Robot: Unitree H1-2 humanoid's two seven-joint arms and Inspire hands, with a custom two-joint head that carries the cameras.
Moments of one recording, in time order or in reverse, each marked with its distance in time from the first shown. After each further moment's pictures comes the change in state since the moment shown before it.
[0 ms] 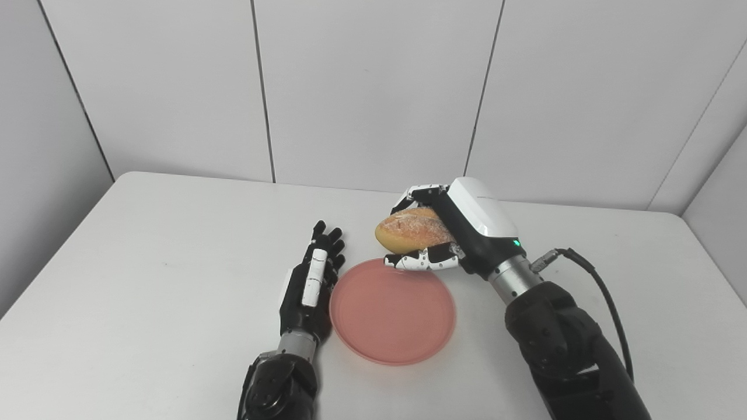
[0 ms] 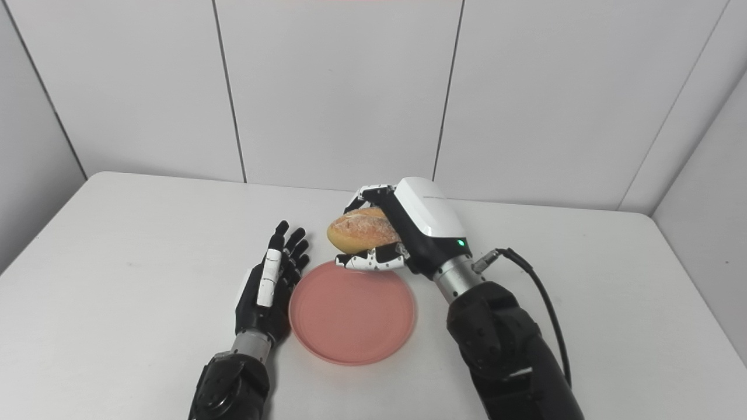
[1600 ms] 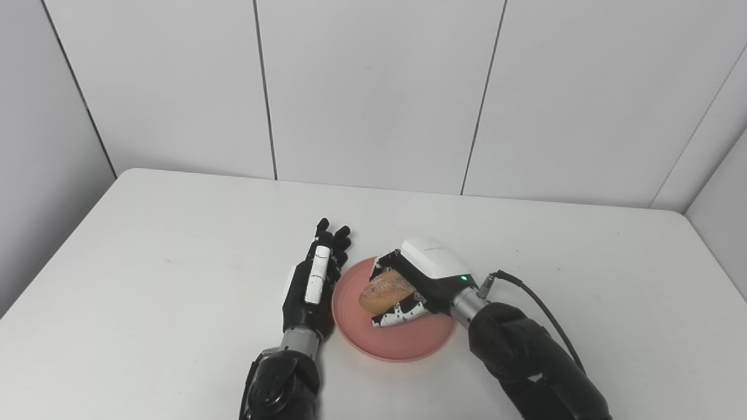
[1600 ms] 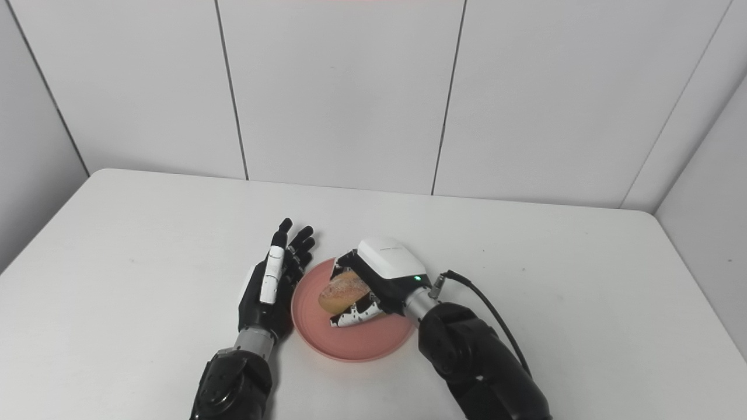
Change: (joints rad) left arm -0.002 -0.006 -0.006 0.005 -0.003 0.005 0.000; right arm -0.050 -0.024 0.156 0.387 -0.058 -0.101 -0.006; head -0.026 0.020
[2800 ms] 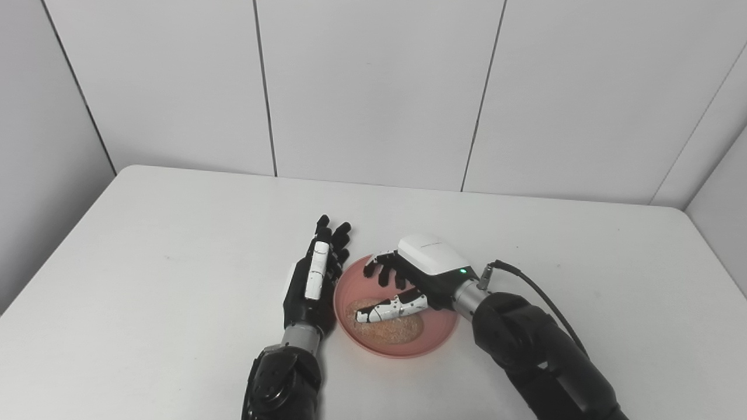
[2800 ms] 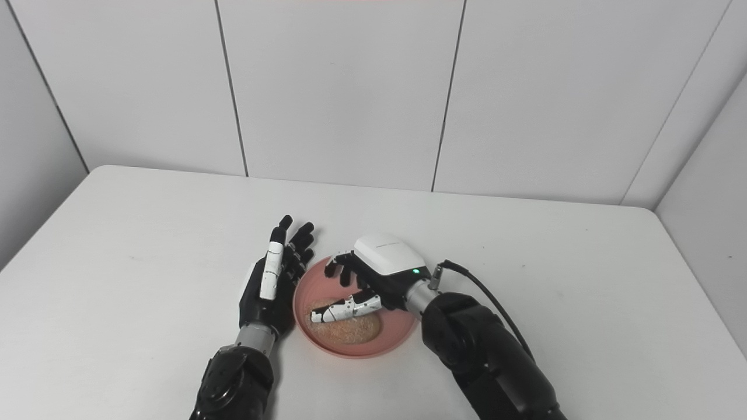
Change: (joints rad) left arm -0.001 -0.002 0.003 -0.008 -0.017 0.013 -0.001; right arm -0.019 -0.032 0.015 -0.075 -0.048 0.006 0.109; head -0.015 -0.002
